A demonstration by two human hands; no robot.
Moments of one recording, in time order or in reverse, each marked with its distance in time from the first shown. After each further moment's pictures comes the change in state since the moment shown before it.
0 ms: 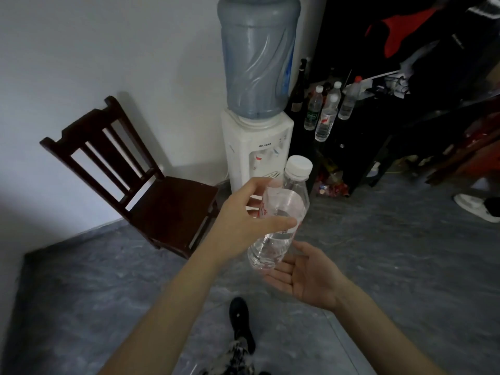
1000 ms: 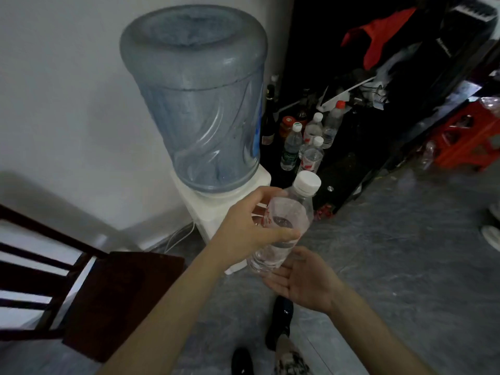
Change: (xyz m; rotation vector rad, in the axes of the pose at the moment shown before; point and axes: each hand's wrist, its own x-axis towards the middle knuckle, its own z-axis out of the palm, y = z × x) left_hand 0.398 -0.012 -0.027 0.006 -0.246 0.000; right_hand 0.194 -0.303 -0.002 0.228 0.080 -0.049
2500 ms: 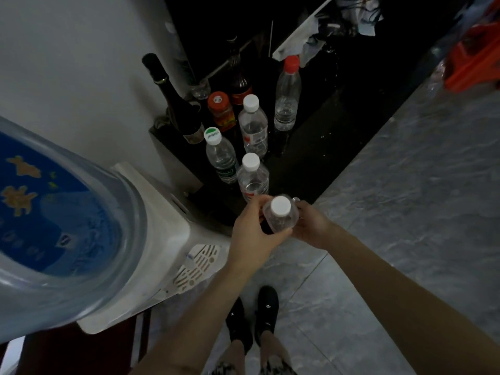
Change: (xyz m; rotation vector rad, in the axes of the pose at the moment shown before) left_hand 0.326 -0.133 0.183 0.179 0.094 -0.149; right_hand 0.197 -0.313 -0.207 -0.132 0.434 -0.084
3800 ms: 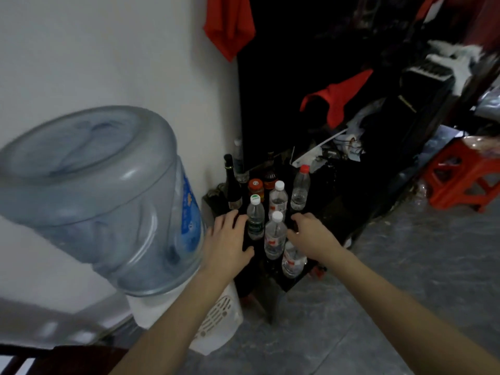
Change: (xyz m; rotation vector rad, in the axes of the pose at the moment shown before) left_hand -0.090 0.097 -0.147 0.908 0.182 0.170; right_hand -0.216 -0.046 0.081 -1.420 0.295 -0.874
